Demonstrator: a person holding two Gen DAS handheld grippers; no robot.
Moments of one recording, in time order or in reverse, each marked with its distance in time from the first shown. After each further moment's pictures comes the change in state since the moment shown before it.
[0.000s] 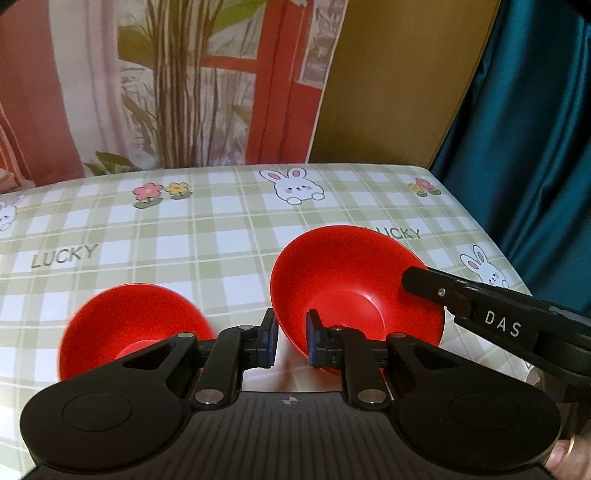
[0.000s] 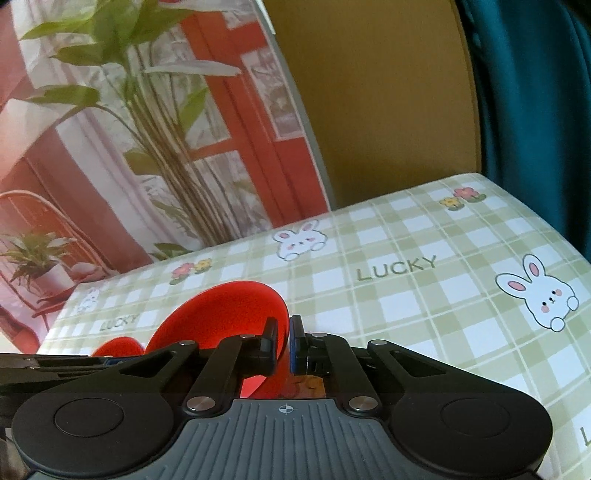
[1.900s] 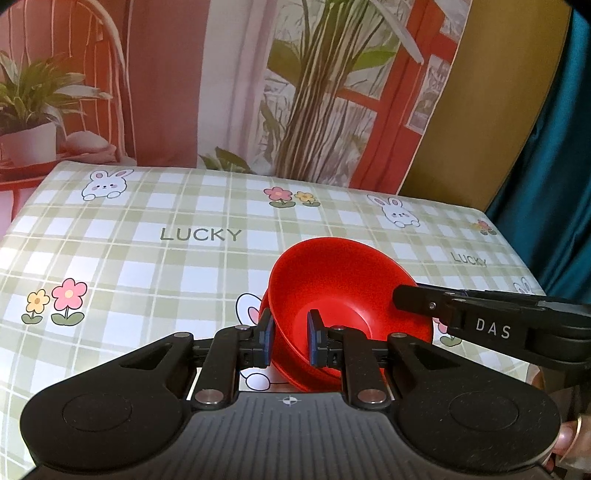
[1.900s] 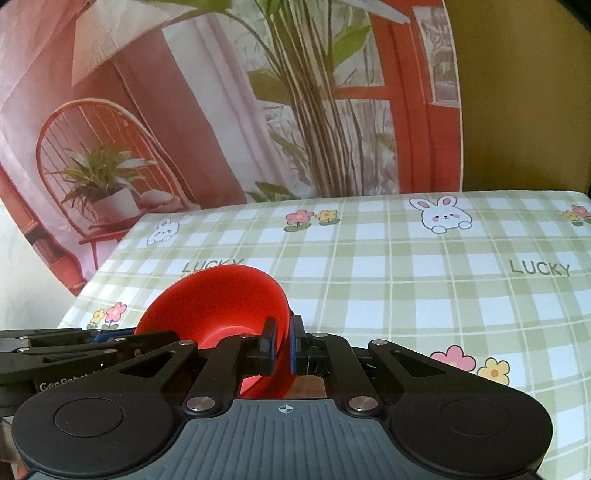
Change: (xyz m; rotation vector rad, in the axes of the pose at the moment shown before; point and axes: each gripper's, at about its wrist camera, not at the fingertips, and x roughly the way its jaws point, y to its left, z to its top) left arm -0.055 0.109 -0.032 -0.138 -0.094 0.110; right arm 0.049 0.125 -0.022 -0.189 0.153 0.126
